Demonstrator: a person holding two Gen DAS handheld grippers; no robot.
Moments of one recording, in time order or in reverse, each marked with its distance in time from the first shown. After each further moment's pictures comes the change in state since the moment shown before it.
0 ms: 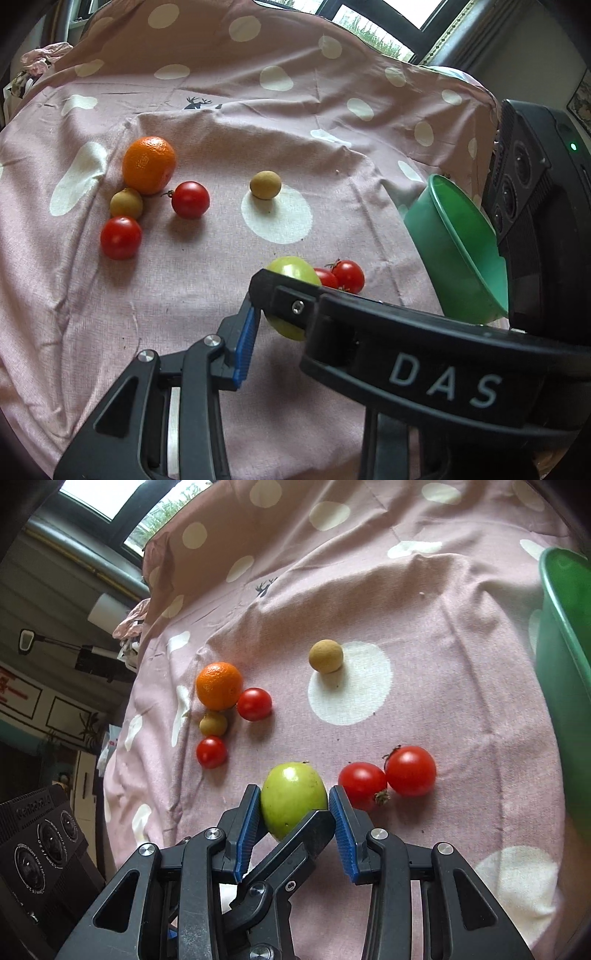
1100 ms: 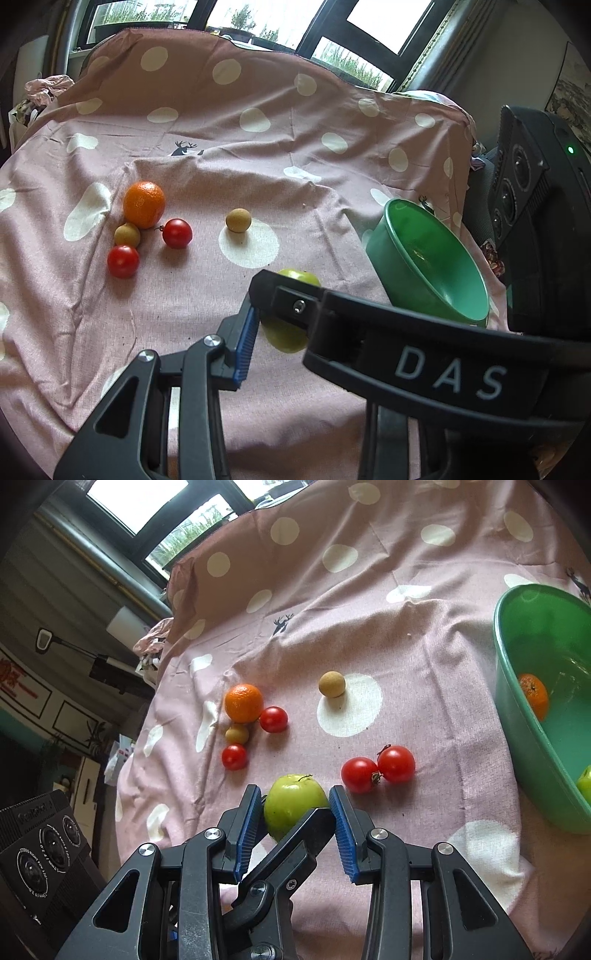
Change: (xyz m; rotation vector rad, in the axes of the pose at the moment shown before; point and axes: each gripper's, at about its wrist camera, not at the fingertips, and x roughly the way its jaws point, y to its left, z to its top) left arm -0.039 -0.029 -0.006 0.037 -0.146 -0.022; right arm -0.045 0.010 -0.015 -0.051 -0.118 0.014
